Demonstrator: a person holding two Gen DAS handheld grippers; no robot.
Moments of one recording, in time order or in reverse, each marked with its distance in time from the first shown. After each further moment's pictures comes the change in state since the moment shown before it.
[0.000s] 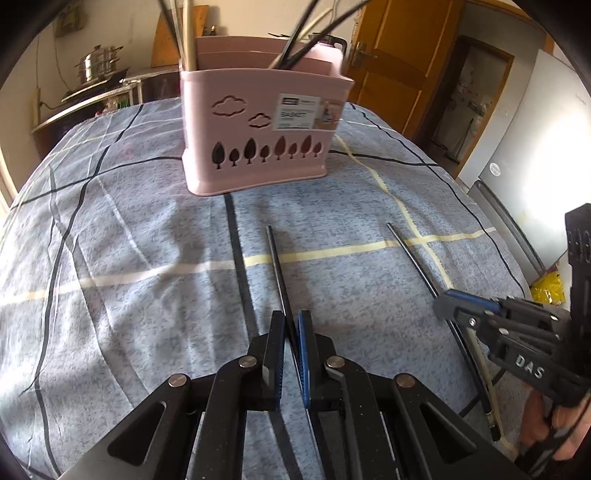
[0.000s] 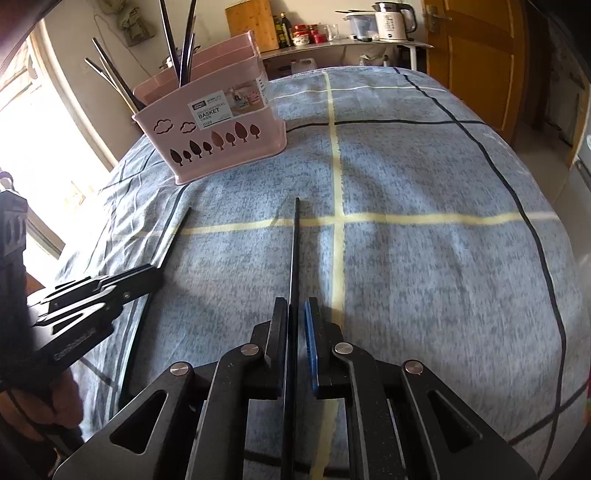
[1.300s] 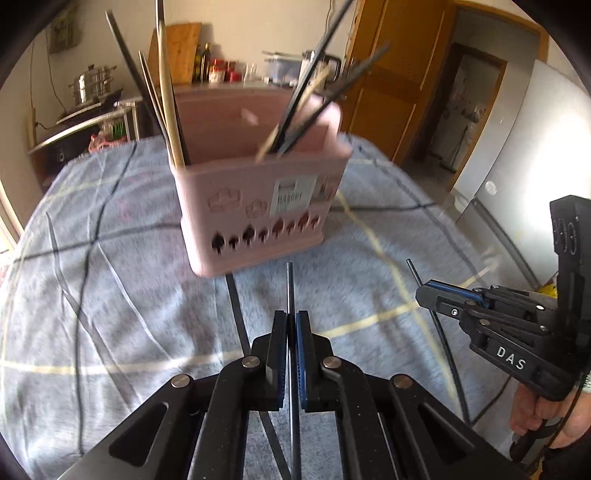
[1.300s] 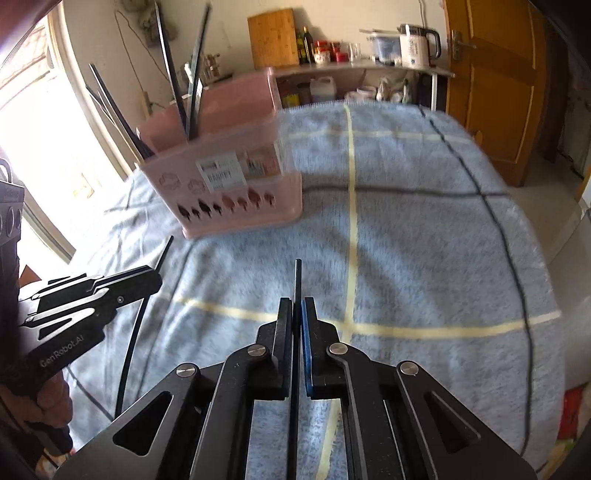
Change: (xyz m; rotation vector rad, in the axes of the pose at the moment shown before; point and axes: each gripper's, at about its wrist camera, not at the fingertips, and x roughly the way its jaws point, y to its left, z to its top) left arm -0.026 -0.002 0.064 0.035 -0.072 -0.009; right arm -0.009 0.012 0.063 -0.074 -0.072 0.015
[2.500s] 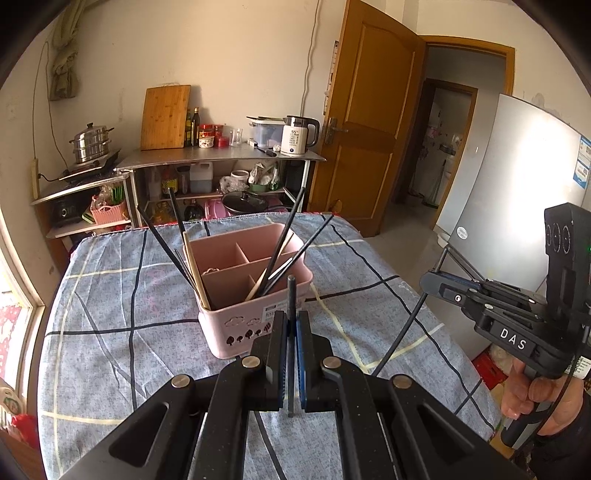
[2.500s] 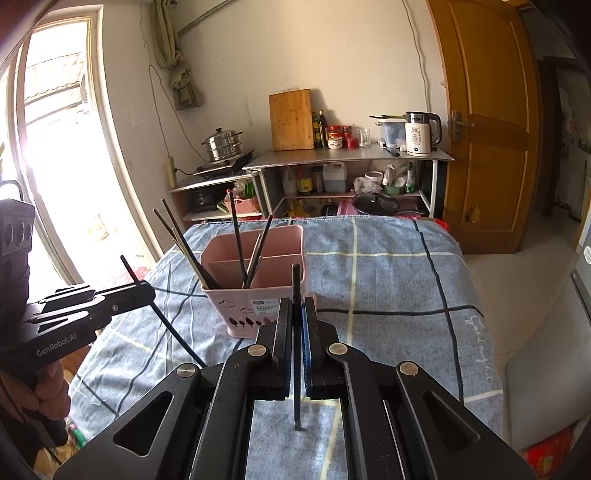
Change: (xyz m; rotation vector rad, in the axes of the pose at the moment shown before) left arm -0.112 -0.021 0.056 0.063 -0.189 -0.027; right arm -0.109 0.017 0.058 -0.053 -0.275 0.028
